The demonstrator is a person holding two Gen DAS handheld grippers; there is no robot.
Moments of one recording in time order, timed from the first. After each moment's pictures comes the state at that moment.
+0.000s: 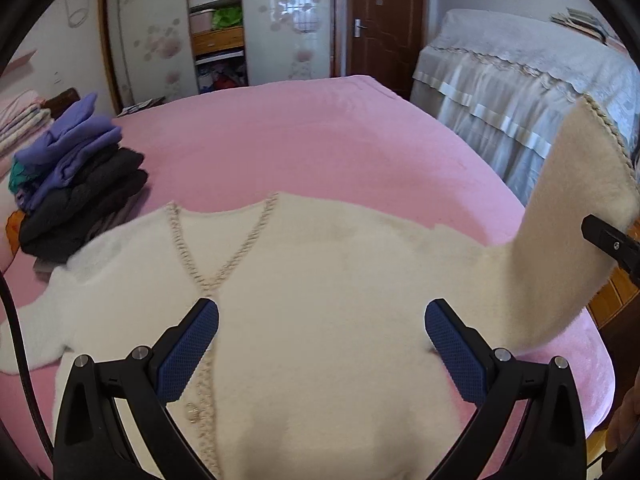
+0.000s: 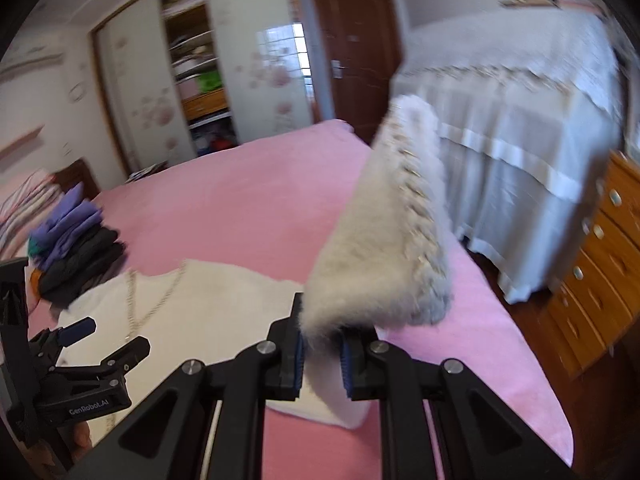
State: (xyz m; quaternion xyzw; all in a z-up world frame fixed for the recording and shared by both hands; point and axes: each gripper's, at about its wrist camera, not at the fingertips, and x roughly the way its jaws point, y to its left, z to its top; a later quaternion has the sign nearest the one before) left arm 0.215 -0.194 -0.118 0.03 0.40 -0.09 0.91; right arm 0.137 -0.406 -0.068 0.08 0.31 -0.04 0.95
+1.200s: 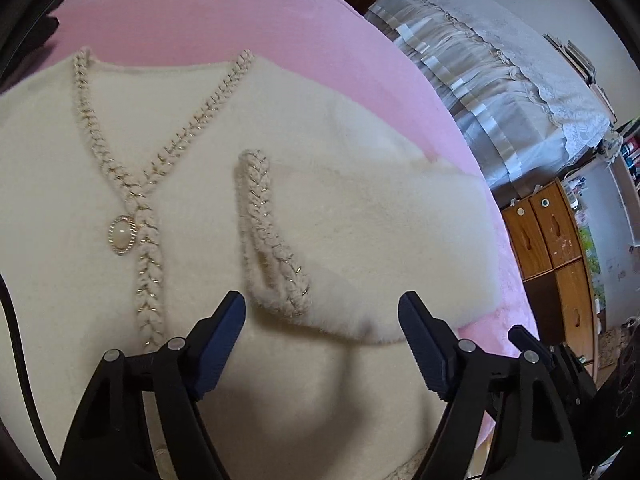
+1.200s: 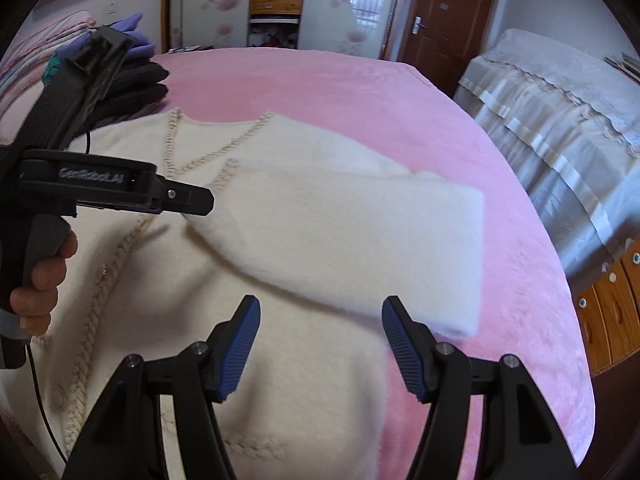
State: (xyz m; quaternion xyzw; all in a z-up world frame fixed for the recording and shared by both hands) left arm 0.302 -0.126 -0.246 -0.12 0.56 -0.28 0.77; right arm 0.143 -0.260 -0.177 -0.06 0.43 -0.04 0.90
